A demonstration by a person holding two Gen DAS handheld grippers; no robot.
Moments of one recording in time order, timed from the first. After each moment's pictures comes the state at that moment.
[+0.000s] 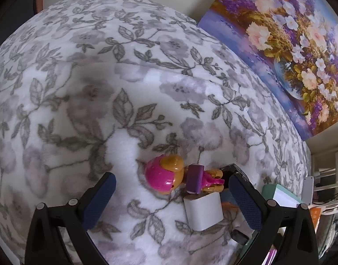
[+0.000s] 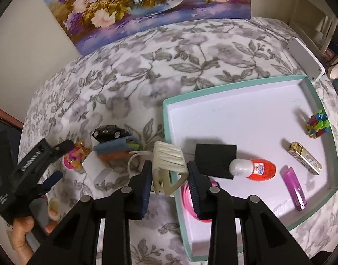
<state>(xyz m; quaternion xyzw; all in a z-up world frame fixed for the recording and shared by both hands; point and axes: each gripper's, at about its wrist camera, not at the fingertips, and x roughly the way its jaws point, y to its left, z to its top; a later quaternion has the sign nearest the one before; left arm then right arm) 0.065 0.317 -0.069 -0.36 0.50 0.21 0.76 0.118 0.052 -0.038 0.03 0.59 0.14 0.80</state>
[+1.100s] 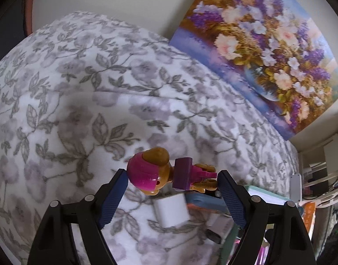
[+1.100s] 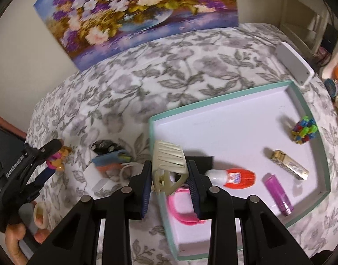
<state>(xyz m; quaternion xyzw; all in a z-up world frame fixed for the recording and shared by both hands) 0.072 0.291 -0.016 -0.34 0.45 0.18 0.80 0.126 0.016 -0.015 0.06 0.57 0.13 0.81</state>
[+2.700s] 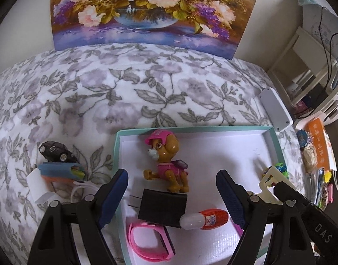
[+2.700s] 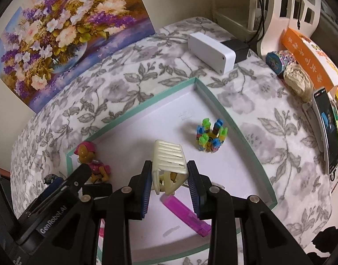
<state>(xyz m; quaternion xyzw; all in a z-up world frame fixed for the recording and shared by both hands) 0.156 0.064 -0.029 -0.15 0.53 0.05 0.84 0.155 -0.129 -0.025 0.11 0.56 0.02 0.82</state>
